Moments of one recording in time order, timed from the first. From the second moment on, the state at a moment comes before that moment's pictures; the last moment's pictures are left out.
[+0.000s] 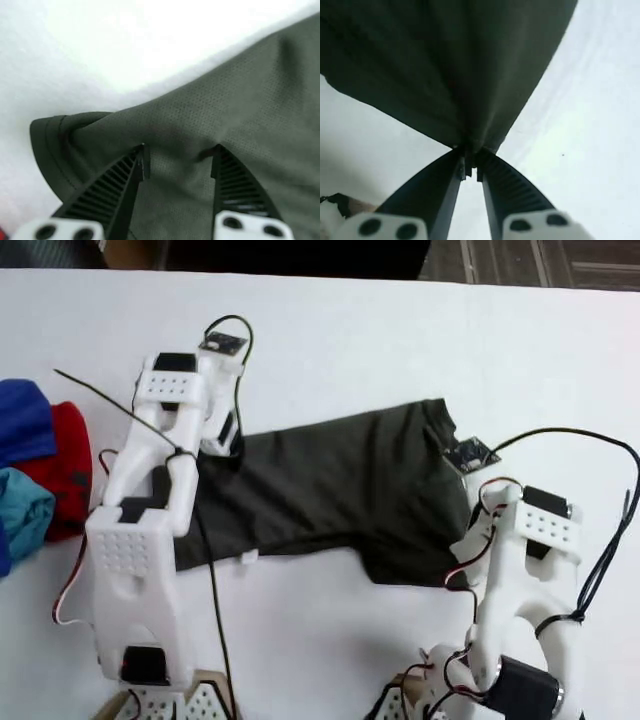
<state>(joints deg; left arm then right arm) -4.7 37.9 -24.4 84.3 -10.6 16.1 -19.6 47.6 70.7 47.0</state>
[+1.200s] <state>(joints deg) -4.7 37.9 -28.4 91.9 -12.8 12.1 -7.2 23.0 61.5 38.0</state>
